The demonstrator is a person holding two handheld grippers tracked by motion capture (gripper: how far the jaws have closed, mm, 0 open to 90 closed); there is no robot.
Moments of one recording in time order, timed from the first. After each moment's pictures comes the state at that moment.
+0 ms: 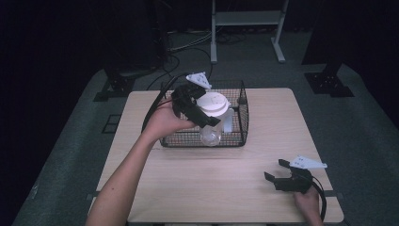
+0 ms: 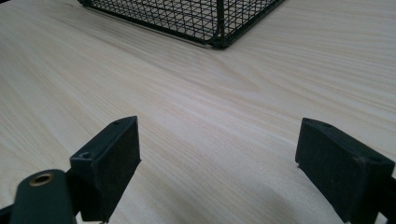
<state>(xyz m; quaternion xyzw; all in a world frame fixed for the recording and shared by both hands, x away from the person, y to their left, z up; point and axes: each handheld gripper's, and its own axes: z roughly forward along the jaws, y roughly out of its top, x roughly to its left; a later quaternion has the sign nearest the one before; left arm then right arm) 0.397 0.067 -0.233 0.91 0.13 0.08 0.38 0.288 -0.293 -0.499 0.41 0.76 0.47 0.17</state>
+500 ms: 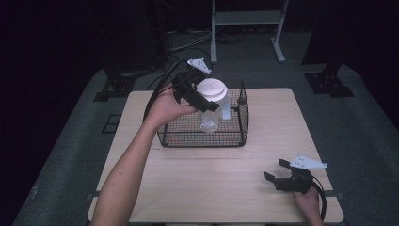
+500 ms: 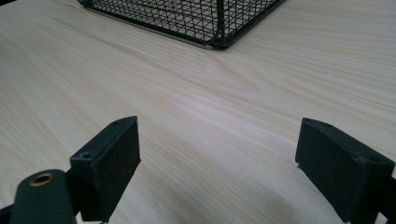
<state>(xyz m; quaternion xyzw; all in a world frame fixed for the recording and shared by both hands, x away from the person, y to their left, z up) 0.429 0.067 -0.222 0.91 0.17 0.11 0.37 0.287 -0.293 -0.499 0.41 0.76 0.47 0.17</state>
